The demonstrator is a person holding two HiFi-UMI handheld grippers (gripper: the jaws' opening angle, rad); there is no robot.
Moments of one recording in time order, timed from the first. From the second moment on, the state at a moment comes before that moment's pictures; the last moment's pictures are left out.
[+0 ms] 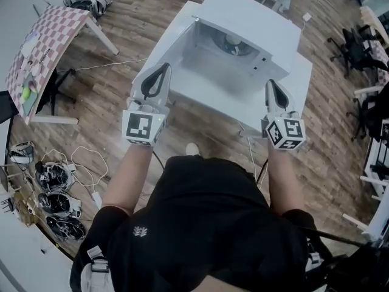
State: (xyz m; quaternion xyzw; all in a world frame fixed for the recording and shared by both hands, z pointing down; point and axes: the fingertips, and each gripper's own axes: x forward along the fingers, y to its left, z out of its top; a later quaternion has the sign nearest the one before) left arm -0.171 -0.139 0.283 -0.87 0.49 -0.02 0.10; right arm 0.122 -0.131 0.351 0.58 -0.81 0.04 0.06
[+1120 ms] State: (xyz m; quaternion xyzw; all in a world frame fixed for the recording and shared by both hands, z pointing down) left arm -0.109 -0.236 0.317 -0.89 0.46 -0.01 0.08; right arm 0.114 -0.248 0.398 0.59 -0.81 0.03 0.05
